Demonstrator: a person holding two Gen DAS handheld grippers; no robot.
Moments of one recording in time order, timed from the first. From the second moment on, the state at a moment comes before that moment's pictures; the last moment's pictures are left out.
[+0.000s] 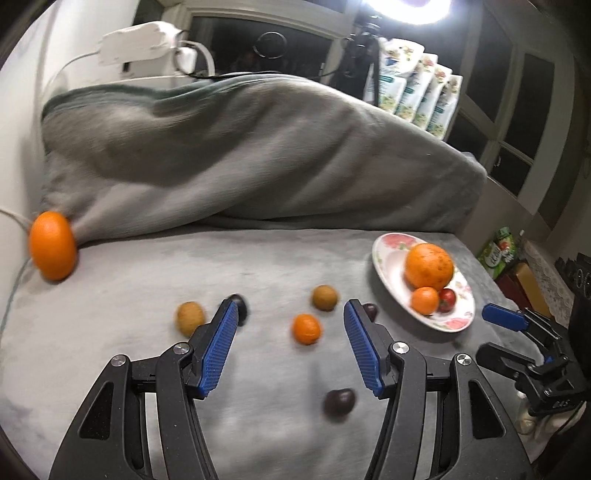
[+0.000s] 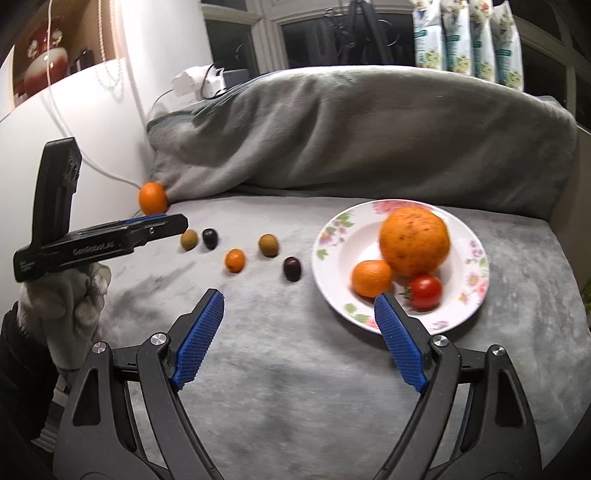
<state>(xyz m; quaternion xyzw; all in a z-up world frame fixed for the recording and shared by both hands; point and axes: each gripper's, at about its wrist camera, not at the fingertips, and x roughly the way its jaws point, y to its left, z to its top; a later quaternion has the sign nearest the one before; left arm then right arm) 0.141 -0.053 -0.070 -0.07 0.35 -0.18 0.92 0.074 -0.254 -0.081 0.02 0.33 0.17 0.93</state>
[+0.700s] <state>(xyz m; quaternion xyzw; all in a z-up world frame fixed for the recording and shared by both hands) 0.171 -0.051 -0.098 0.01 0.38 -0.16 0.91 0.095 -0.188 -0.109 0.00 0.38 0.25 0.89</state>
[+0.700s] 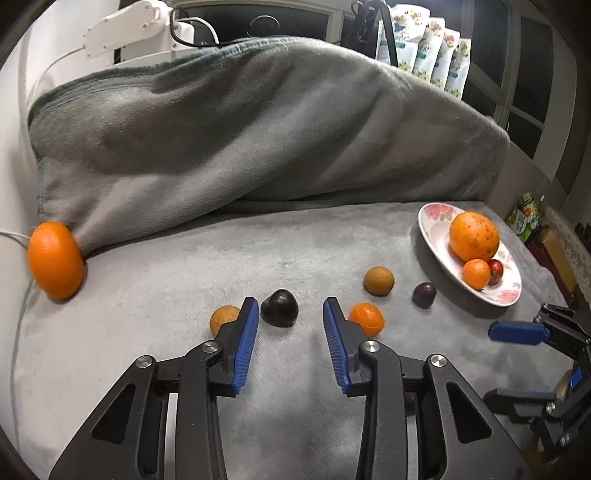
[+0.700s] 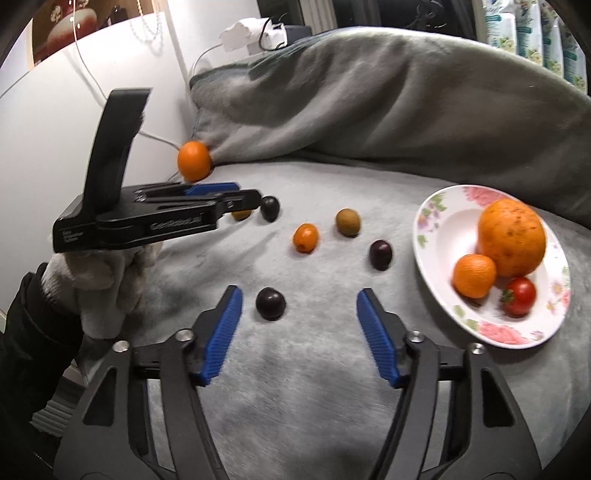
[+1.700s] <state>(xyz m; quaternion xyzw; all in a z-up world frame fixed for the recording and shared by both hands) 0.202 -0.073 -0.125 0.07 0.40 -0.15 0.90 0.113 -0.141 -0.134 -0.03 0.41 0.29 0.86</state>
